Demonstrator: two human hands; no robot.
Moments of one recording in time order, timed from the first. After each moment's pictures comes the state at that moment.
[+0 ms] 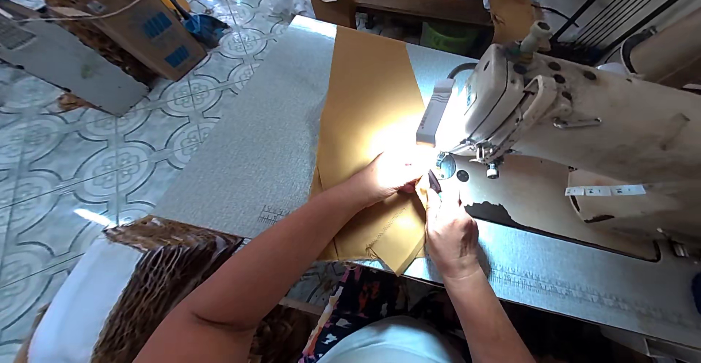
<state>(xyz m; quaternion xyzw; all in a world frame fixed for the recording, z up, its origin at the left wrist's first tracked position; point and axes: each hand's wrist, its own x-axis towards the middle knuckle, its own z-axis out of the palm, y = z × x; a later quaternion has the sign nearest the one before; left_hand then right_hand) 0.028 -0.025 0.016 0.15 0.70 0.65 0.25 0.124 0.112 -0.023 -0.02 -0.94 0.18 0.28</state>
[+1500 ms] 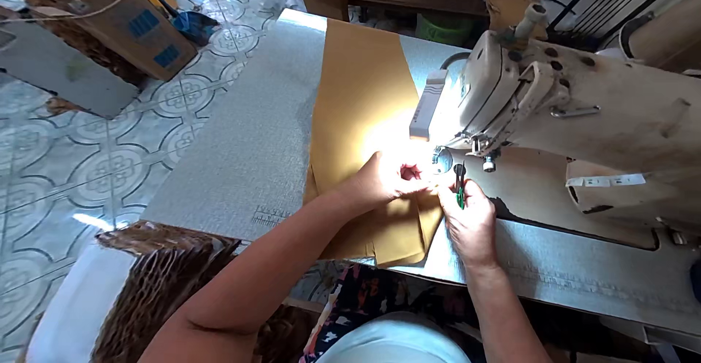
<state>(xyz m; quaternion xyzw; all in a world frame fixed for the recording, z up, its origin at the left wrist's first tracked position) 0.033 -0.029 0.012 0.32 0.75 0.56 0.12 0.119 0.145 -0.020 -0.06 -0.79 0.58 0.20</state>
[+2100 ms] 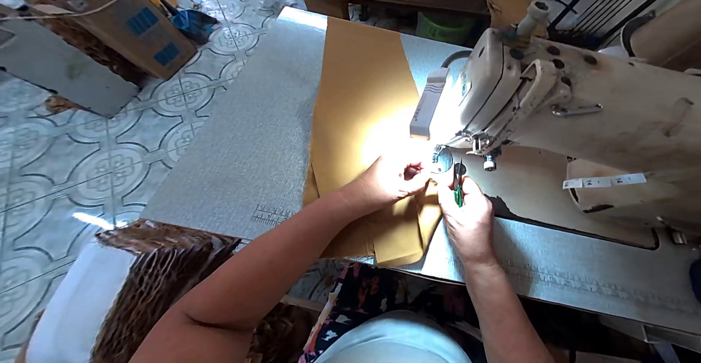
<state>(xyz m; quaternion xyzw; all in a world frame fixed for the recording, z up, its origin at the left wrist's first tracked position) 0.033 -0.024 0.003 0.33 0.76 0.55 0.11 0.118 0.142 -0.018 -0.07 -0.82 0.53 0.21</state>
